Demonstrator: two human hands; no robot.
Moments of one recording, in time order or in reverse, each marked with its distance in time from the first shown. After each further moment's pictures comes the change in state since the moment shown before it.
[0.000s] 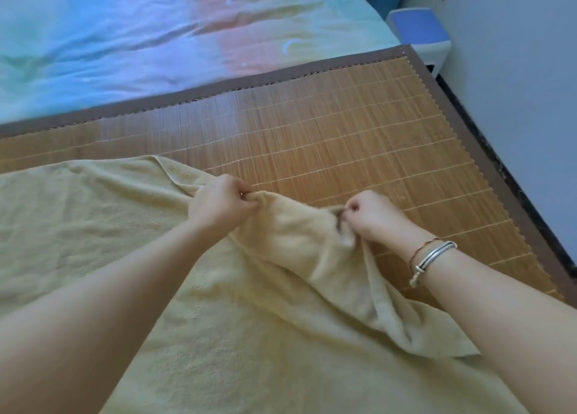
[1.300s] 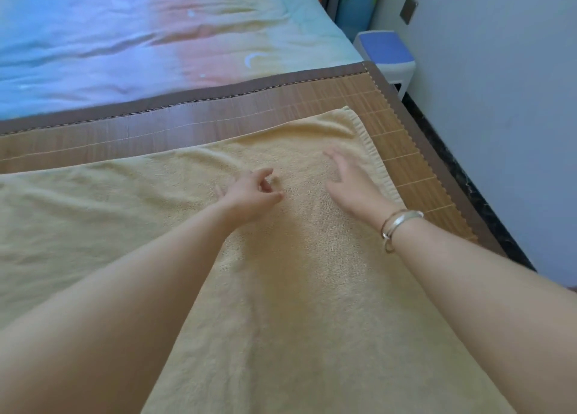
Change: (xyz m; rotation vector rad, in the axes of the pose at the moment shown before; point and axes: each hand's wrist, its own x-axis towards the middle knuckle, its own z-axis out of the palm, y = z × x) left_hand 0.064 0.071 0.068 -0.314 -0.232 0.077; right_hand 0.070 0.039 -0.034 0.274 0.266 -0.322
